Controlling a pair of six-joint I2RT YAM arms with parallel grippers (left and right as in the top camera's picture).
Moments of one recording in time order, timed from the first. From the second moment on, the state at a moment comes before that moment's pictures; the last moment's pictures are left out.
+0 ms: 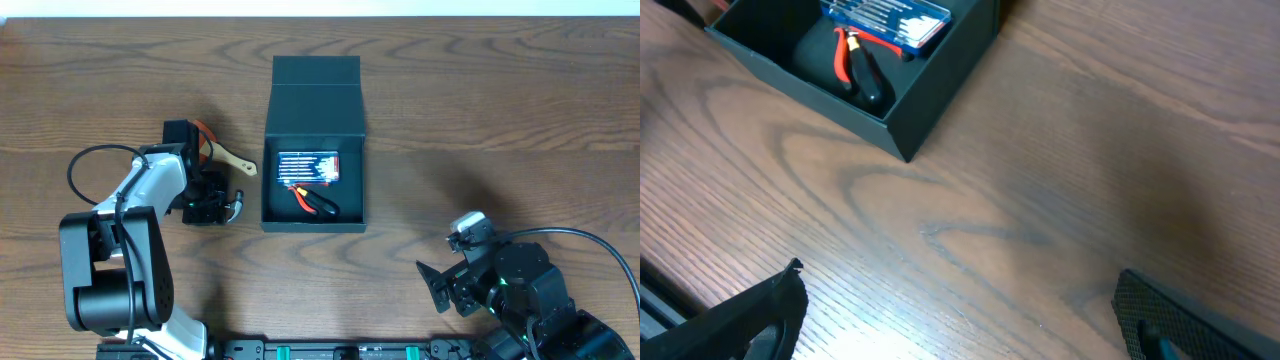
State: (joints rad) left arm 0.08 1.78 0.98 -0.78 0.17 -1.46; right arm 0.56 0.51 0.74 -1.00 0.00 0.07
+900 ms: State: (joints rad) left arm 0.08 1.69 0.98 -0.73 0.16 -1.45; right arm 0.56 0.51 0.74 -1.00 0.00 0.07
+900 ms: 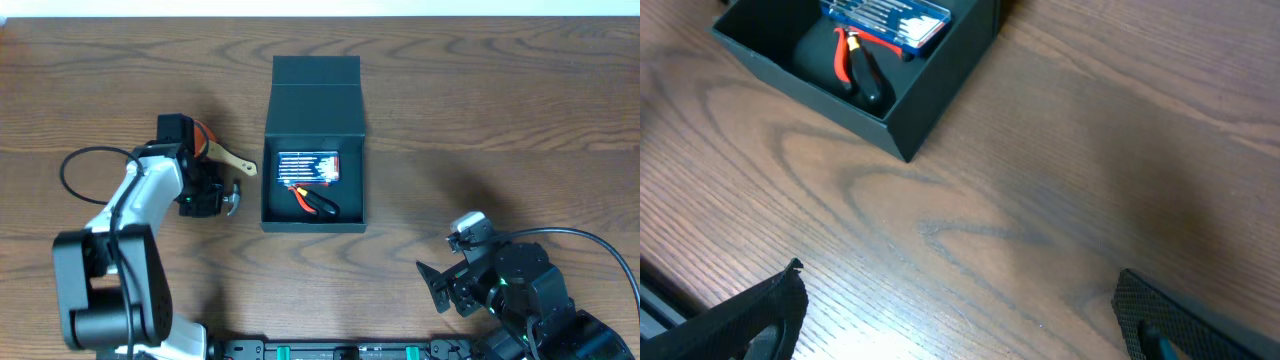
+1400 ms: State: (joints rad) left arm 0.00 1.33 0.98 -0.73 0.12 -1.45; right arm 0.56 0.51 0.74 -1.00 0.00 0.07
